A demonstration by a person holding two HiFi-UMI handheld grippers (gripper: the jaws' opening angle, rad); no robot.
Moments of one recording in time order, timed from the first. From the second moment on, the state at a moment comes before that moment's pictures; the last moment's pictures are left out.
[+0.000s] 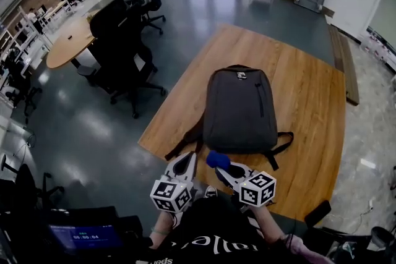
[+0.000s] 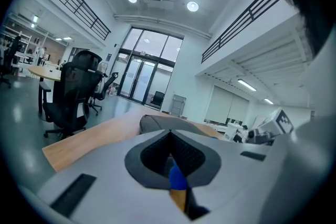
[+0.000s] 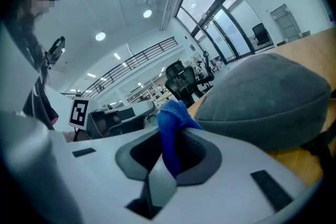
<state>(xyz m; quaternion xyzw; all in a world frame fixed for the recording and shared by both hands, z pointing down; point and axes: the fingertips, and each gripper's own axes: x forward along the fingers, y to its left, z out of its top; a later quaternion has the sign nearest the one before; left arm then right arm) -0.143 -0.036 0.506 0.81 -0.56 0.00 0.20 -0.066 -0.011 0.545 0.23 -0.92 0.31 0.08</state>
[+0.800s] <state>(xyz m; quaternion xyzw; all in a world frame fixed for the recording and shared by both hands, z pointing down) -0.122 -0.050 0.502 0.81 -0.54 0.00 0.22 -0.043 -0.048 0.568 0.27 -0.91 0.28 0.17</state>
